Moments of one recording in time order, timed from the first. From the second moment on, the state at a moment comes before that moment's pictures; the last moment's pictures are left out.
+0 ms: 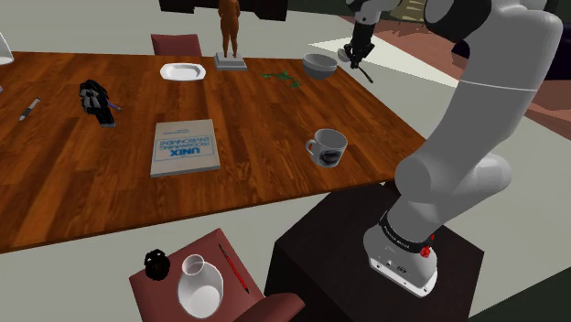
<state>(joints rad) -0.58 0.27 -0.10 -1.58 -0.08 1.90 -0.16</state>
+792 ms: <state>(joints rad) -0.58 0.31 -0.10 -1.69 -0.09 2.04 -0.15</state>
